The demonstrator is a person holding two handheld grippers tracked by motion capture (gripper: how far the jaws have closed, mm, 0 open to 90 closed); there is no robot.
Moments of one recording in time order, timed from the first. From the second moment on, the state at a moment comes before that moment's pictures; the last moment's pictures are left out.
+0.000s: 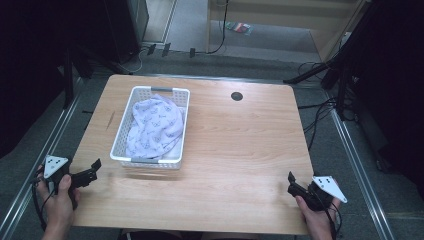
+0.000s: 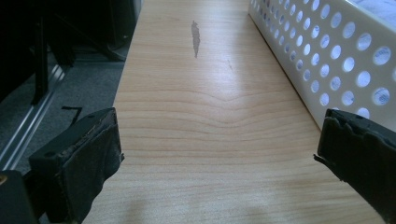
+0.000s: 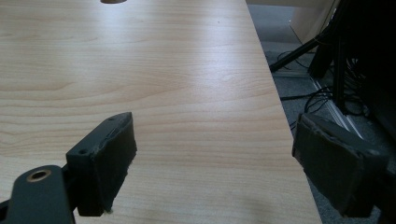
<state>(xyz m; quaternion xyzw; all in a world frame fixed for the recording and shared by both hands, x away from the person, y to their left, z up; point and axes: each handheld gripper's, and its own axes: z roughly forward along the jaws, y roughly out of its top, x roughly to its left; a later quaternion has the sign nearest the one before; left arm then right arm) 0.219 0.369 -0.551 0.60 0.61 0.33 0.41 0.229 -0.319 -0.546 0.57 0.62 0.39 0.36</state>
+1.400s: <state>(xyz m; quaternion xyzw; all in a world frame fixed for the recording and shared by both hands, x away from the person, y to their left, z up) 0.239 0.333 -0.451 0.64 0.56 0.30 0.42 0.229 -0.315 -0.546 0.57 0.63 0.38 0.37</state>
